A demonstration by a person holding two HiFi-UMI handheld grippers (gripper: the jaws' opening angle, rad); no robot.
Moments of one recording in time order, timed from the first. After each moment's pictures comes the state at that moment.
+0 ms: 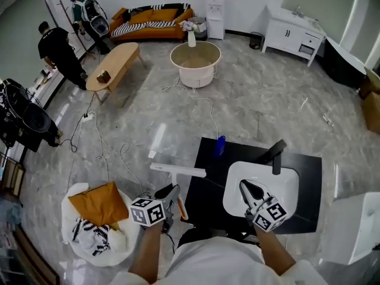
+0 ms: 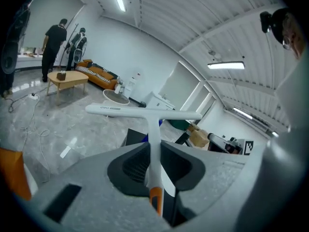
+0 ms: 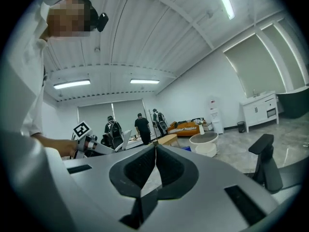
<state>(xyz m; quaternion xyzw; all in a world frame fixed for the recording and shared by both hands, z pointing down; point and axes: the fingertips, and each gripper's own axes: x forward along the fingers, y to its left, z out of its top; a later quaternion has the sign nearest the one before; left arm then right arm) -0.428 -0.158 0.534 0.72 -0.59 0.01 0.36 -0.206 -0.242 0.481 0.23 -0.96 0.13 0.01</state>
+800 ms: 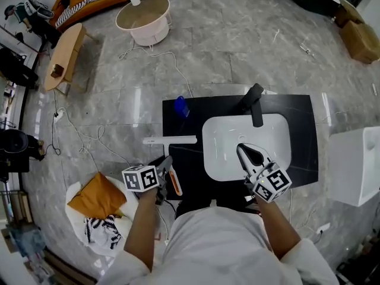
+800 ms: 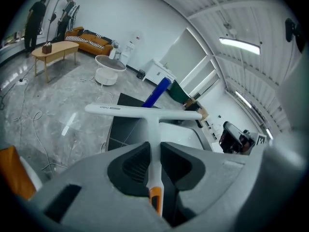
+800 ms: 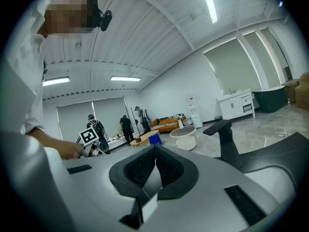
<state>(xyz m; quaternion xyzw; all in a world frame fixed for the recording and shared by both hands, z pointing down) -0.365 -0.228 0.656 0.71 -0.49 0.13 0.49 -0.125 -0.282 0.544 0.33 -0.92 0.18 0.04</state>
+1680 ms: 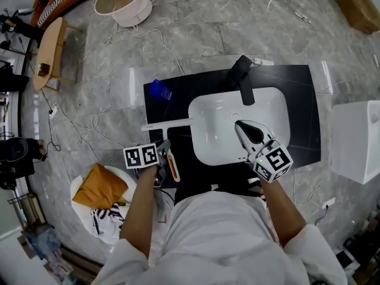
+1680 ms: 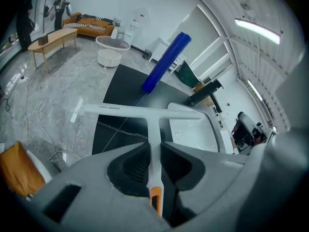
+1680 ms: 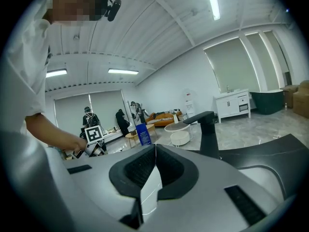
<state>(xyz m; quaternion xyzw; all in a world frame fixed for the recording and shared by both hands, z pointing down) -0.325 -0.247 0.733 0.66 -0.46 0.22 0.55 -0.081 -0.308 0.590 0.35 -0.92 0.18 0.08</state>
